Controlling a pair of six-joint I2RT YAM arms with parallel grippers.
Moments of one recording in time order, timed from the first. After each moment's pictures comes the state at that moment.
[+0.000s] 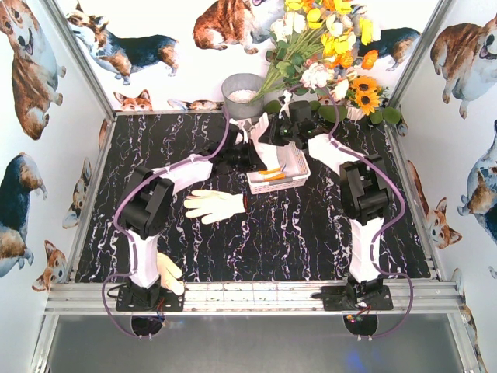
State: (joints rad) left arm -0.51 1.98 1.38 -0.01 0.44 -0.70; right arm 0.32 2.08 1.60 -0.06 -0.41 0.46
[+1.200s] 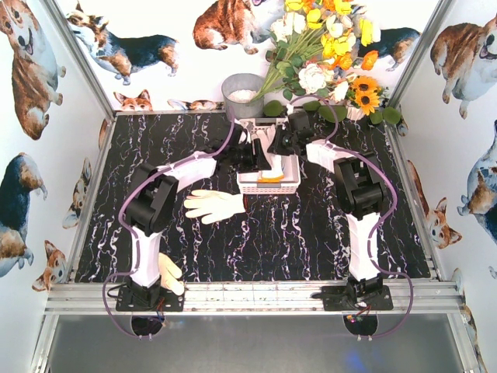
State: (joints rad) left arm -0.52 2.05 1.45 -0.09 0.39 -0.64; right arm 0.30 2.16 1.56 -0.05 -0.27 0.41
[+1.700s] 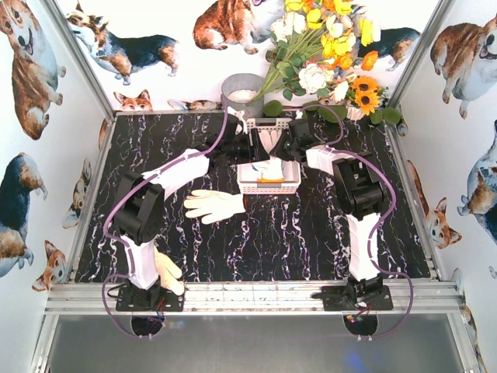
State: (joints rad) left arm -0.52 1.91 1.45 -0.12 0.32 -0.62; right arm 0.30 2.16 1.46 0.03 -0.15 0.63
